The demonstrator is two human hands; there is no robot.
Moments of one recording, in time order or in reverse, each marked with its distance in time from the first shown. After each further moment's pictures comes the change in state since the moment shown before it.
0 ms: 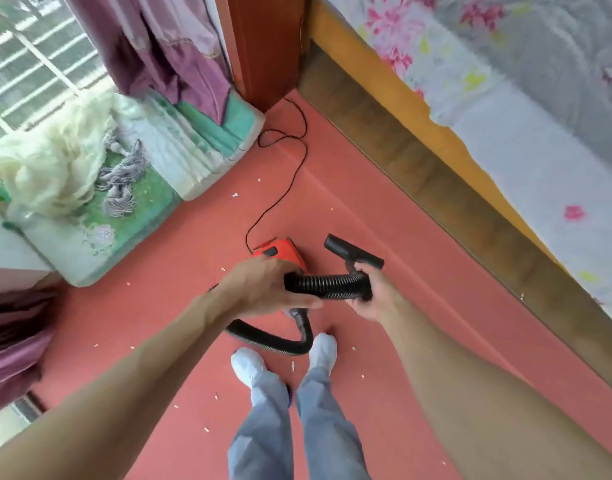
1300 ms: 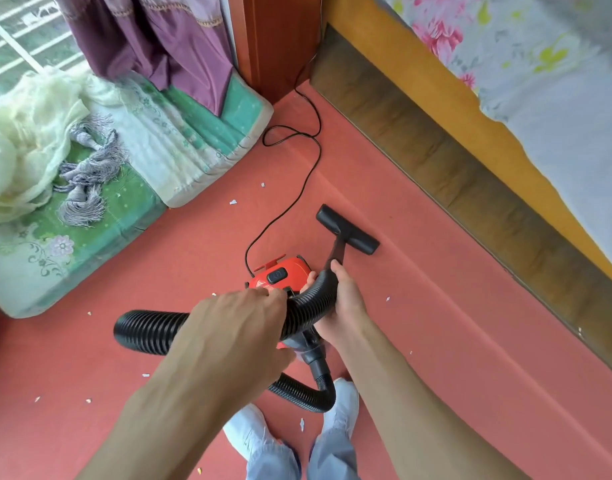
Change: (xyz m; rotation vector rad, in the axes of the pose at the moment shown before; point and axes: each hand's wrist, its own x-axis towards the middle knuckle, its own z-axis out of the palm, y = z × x) left_hand 0.044 -0.083 0.049 0.312 0.117 -0.097; right_hand 0.148 0.064 0.112 0.270 -0.165 -0.027
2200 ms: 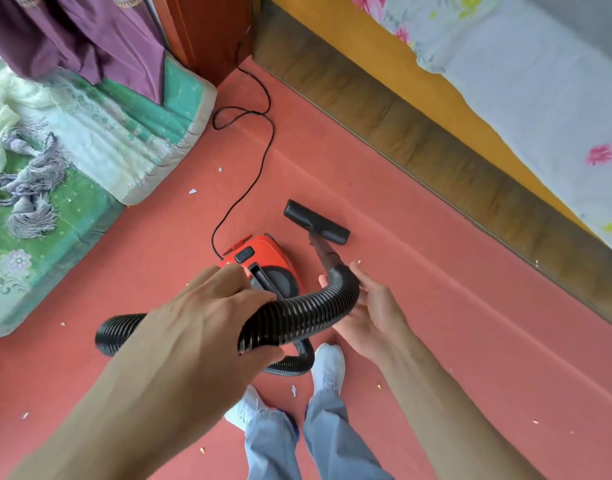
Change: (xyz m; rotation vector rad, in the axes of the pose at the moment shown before) left_hand -0.044 0.028 0.001 -0.271 0.128 0.233; right_hand -0.082 -0.038 -0.110 -0.019 -0.014 -0.073
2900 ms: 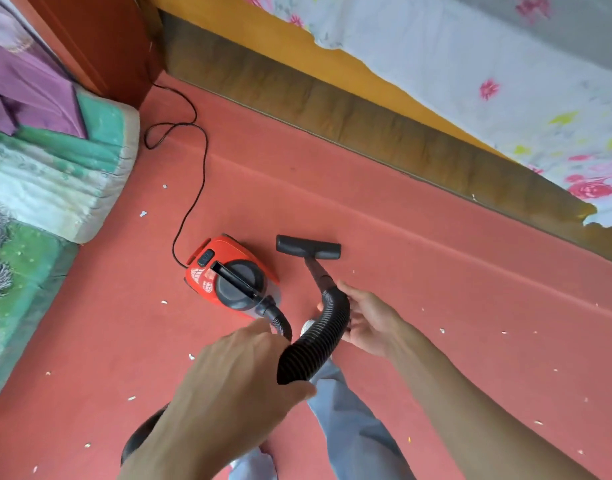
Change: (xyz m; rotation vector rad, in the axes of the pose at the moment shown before) left_hand -0.043 0.095 0.036 0.107 -0.342 0.041; right_hand -0.052 0.015 -0.113 -0.182 0.078 0.019
